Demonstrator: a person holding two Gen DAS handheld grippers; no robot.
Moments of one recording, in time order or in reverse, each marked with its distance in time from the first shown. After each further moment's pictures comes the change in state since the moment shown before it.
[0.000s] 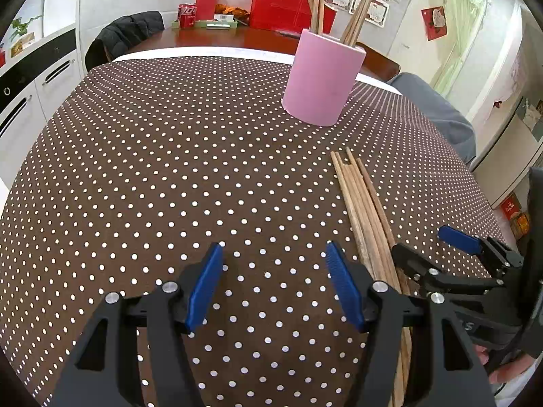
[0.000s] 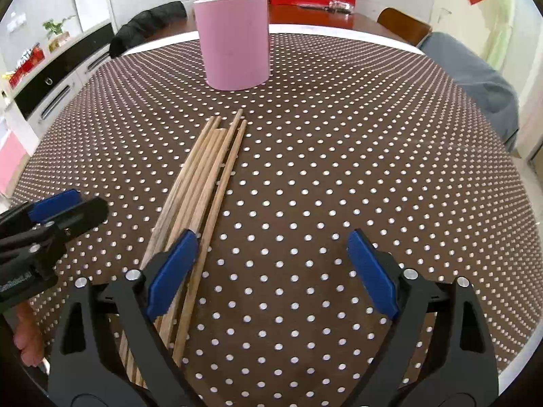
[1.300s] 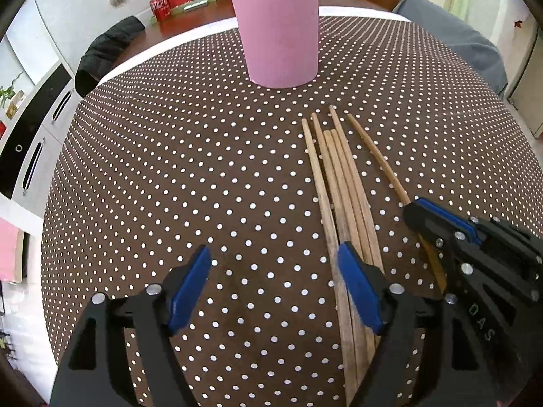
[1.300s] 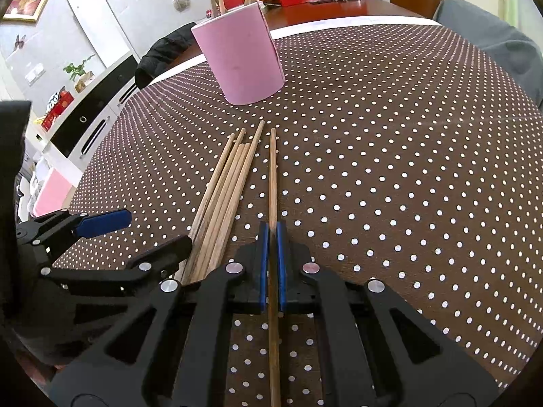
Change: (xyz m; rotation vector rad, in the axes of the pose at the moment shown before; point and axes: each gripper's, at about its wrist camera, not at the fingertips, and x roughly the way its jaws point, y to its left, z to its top) left arm 0.050 -0.110 0.048 0.191 0.236 0.244; right arm -0.007 -0.047 -0.006 0.153 -0.027 0.283
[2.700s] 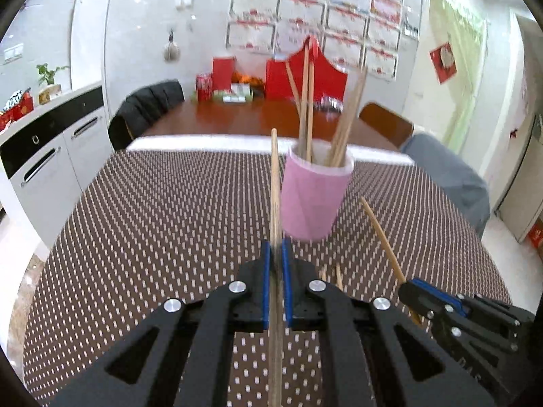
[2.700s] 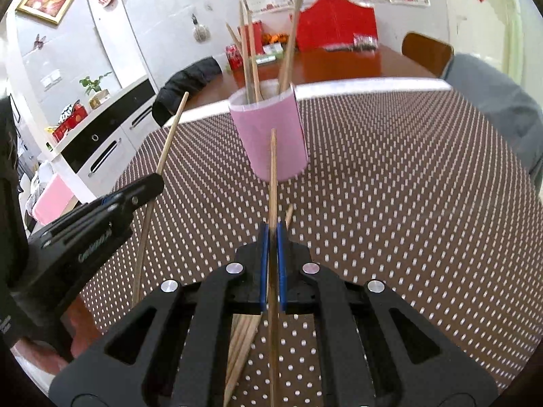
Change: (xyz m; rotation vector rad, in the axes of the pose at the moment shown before) left arm -0.028 0.052 0.028 -0.250 -0.523 -0.068; right arm -0.034 0.041 0.059 -0.100 -0.168 -0.005
